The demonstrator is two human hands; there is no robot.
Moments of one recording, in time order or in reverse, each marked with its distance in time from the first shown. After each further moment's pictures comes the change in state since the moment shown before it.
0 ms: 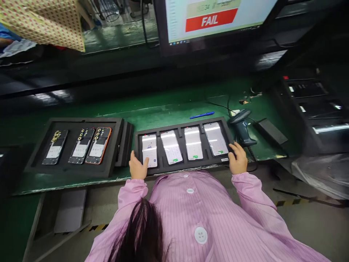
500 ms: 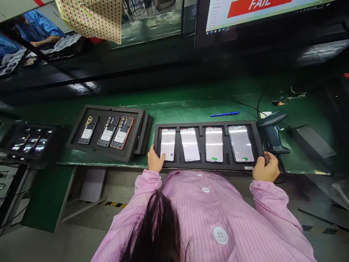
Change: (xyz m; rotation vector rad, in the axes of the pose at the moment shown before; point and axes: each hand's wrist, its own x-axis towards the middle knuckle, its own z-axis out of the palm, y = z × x) left_hand -0.011 0.003 0.000 -0.092 -0.056 -0.055; right_hand -0.001 0.004 -0.001 -0.019 0.183 0.302
